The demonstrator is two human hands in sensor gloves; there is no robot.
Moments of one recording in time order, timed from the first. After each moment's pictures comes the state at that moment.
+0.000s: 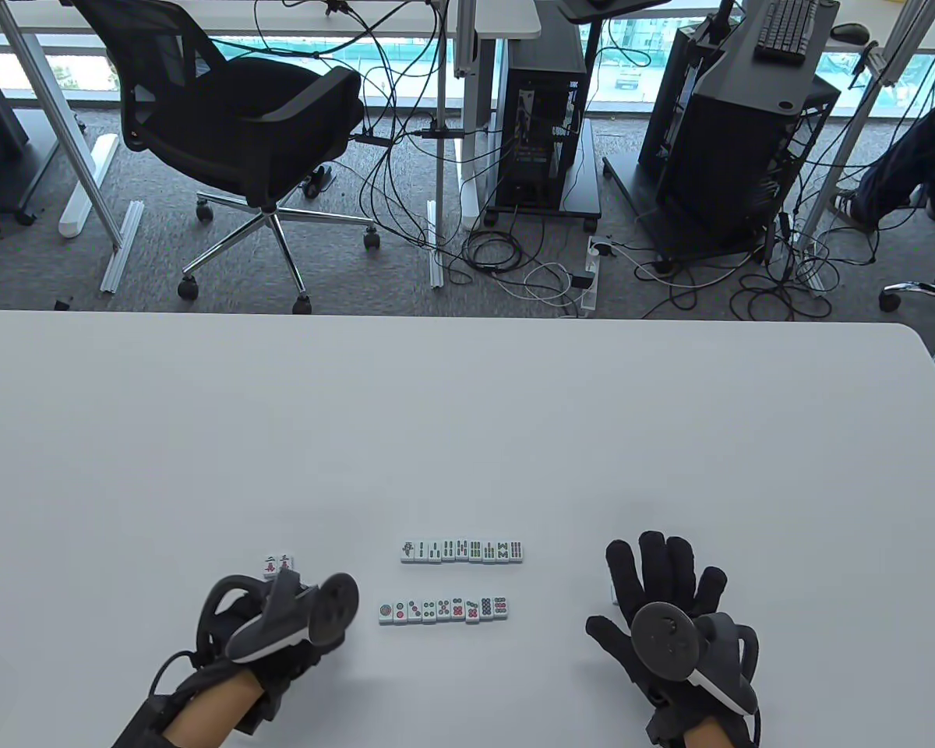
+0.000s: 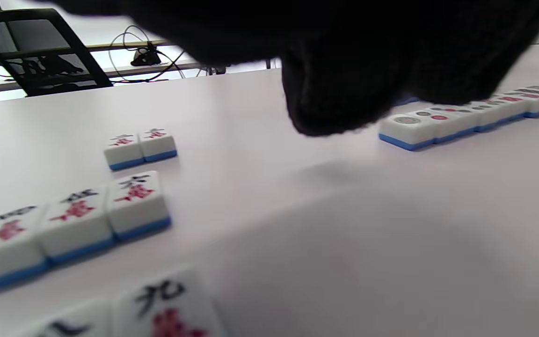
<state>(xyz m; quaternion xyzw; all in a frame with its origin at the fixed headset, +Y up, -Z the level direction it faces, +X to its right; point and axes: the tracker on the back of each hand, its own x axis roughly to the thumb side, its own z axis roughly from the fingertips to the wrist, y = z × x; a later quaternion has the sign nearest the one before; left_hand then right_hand) -0.161 -0.738 -0.235 -0.08 -0.17 -0.06 0.98 0.213 -0.729 -0.239 0.10 -0.01 0.99 0.10</state>
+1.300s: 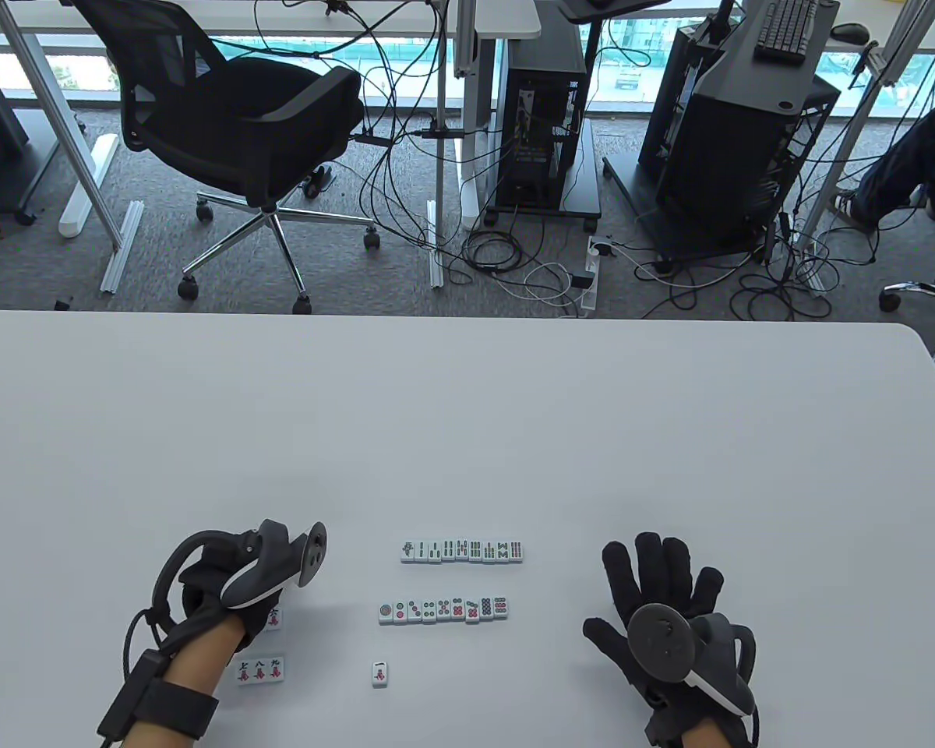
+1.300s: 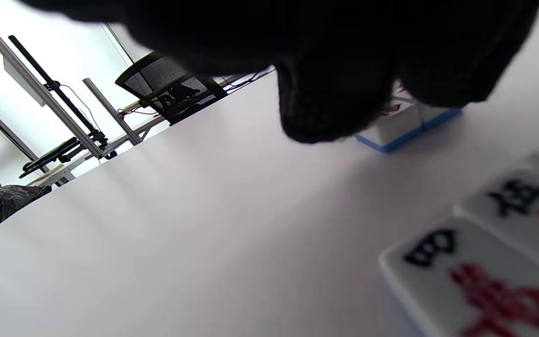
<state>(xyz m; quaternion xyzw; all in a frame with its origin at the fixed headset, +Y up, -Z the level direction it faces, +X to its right) -0.224 -0.750 -0.309 -0.10 0.00 -0.24 0.97 0.211 -0.731 -0.238 0.10 -0.01 0.99 0.09</state>
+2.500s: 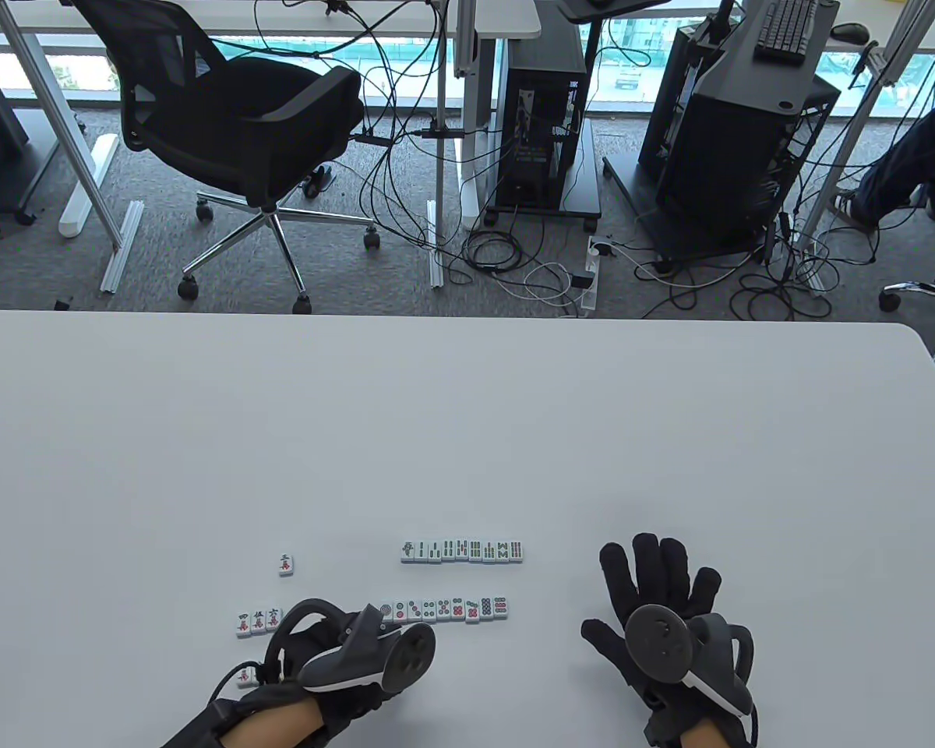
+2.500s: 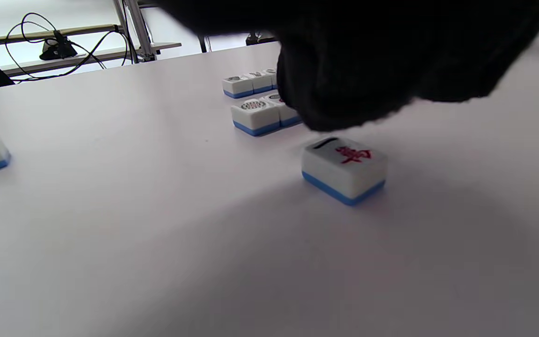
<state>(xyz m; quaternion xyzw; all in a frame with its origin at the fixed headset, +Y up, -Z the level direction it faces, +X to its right) -0.103 -0.744 -0.225 -0.11 -0.25 -0.09 0.96 0.210 -0.733 -0.239 0.11 -0.01 0.99 0.09</state>
